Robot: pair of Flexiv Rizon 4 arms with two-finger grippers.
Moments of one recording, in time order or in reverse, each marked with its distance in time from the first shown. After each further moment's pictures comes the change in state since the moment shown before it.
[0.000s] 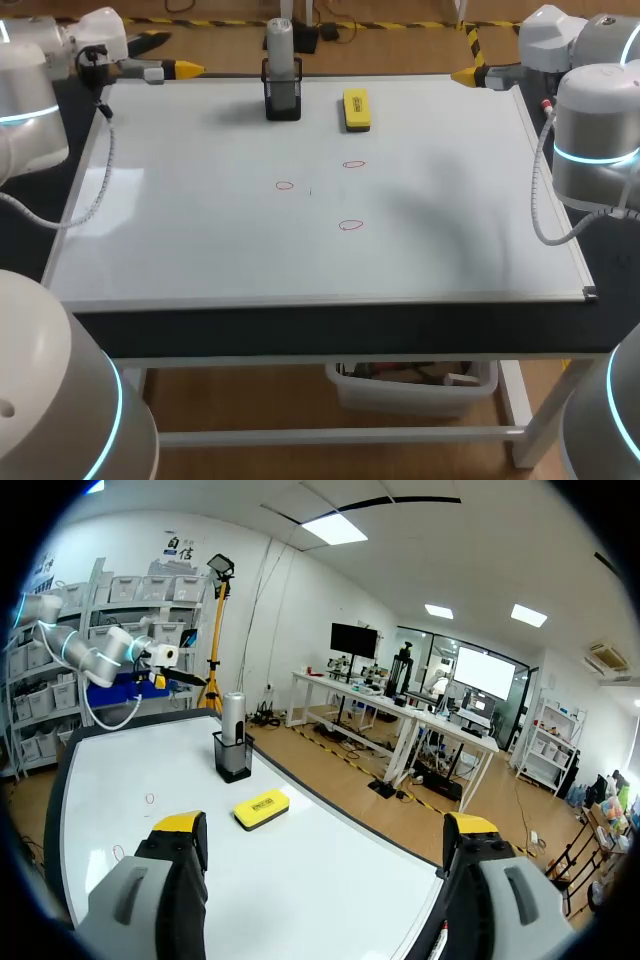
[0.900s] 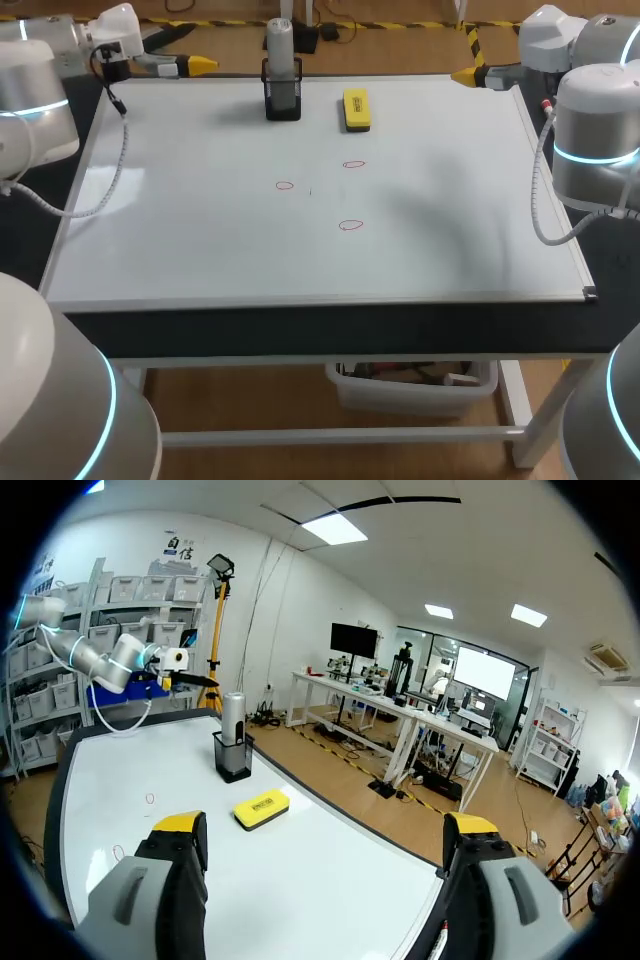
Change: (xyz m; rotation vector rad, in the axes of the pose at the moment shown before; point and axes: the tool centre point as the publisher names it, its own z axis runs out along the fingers) left arm 0.005 -0.011 0.037 0.101 0.142 0.033; right arm 0.000 0.000 0.000 0.000 0.000 0.000
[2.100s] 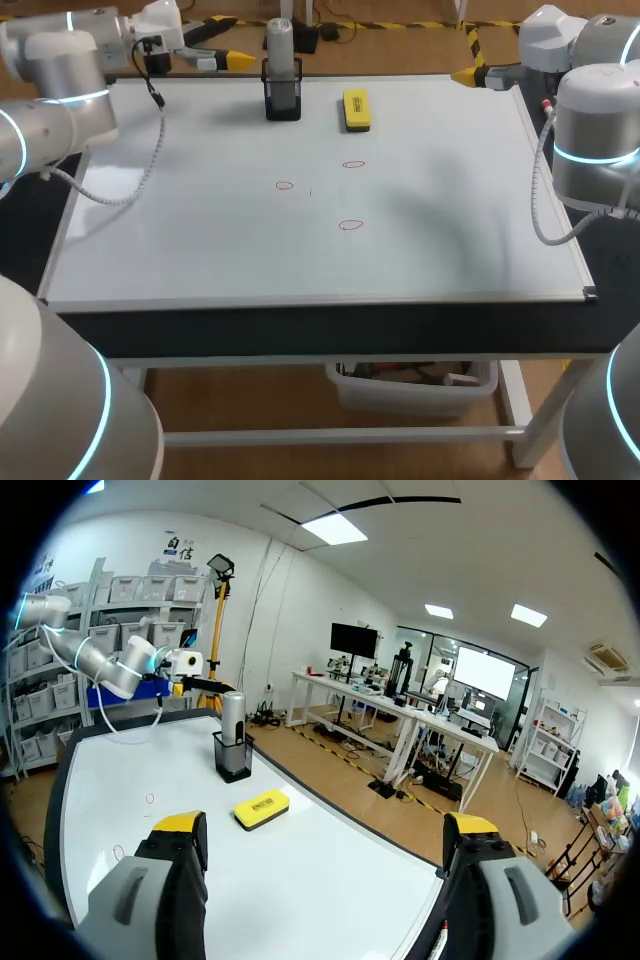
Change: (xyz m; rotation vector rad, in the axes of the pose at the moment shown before) left arm 0.007 0.002 0.073 0.014 0.086 0.005; right arm 0.000 0.000 0.000 0.000 0.000 0.000
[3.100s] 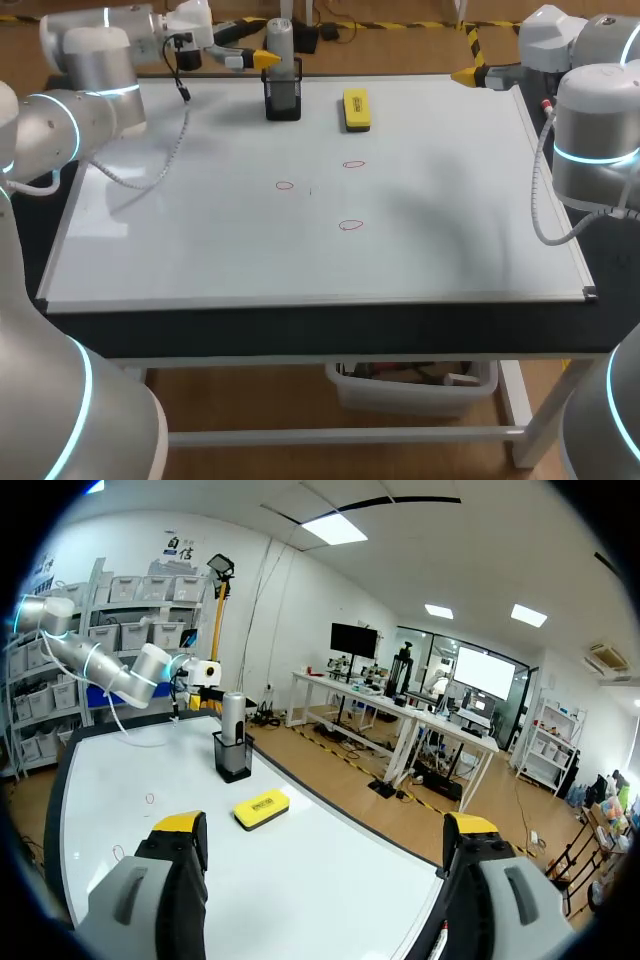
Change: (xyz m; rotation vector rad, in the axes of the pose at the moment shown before) left arm -0.013 0.016 0.055 0.006 0.079 -0.030; right arm 0.000 0.000 0.000 0.000 0.000 0.000
